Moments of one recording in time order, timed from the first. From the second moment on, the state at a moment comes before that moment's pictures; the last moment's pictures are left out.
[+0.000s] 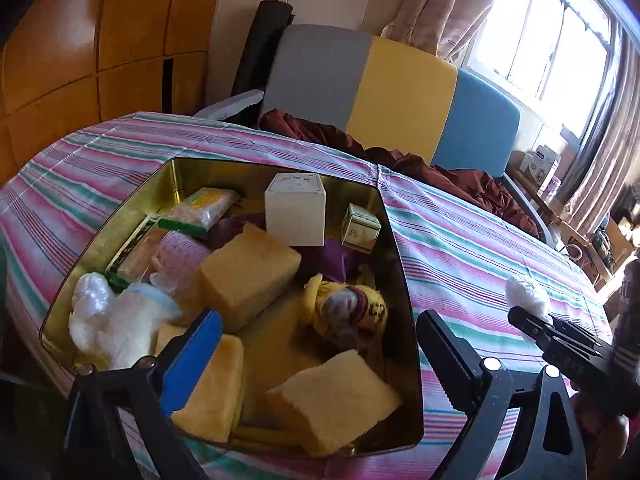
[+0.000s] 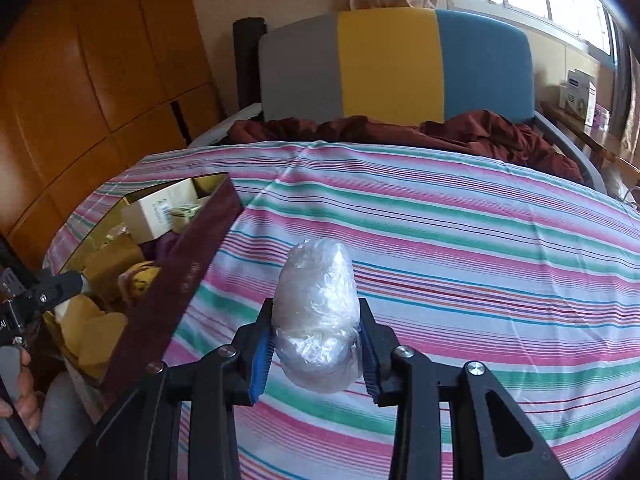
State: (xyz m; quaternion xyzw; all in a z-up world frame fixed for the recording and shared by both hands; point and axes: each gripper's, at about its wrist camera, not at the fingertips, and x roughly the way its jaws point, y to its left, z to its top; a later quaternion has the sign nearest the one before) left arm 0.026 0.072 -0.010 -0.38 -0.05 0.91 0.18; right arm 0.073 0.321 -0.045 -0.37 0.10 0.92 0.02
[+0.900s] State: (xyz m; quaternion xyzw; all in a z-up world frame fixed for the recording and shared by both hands) left arm 0.067 -0.017 -0.020 -0.38 -0.01 0.92 0.02; right arm 0.024 0.134 -0.024 -0.42 0.04 0.90 -0.15
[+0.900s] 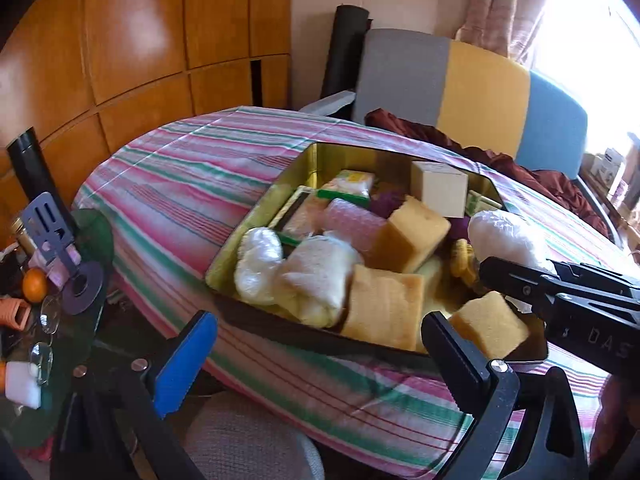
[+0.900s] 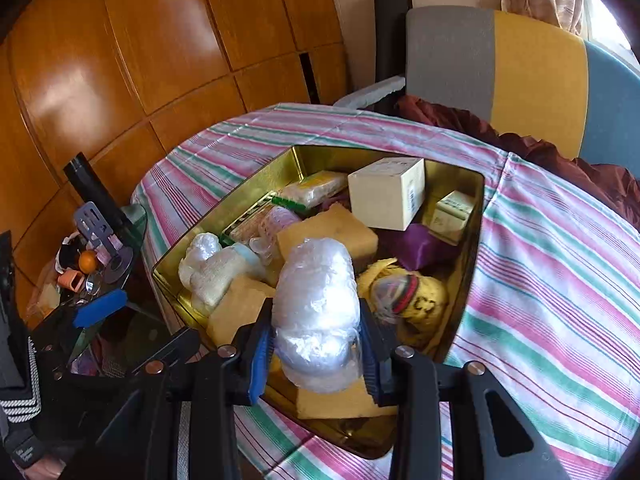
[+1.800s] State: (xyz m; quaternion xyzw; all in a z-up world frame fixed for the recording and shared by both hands) left arm 0.068 -0.027 -0.011 -0.40 0.00 0.92 -0.03; right arm 0.027 0.109 -0.014 -0.43 -0.03 0.90 -0.05
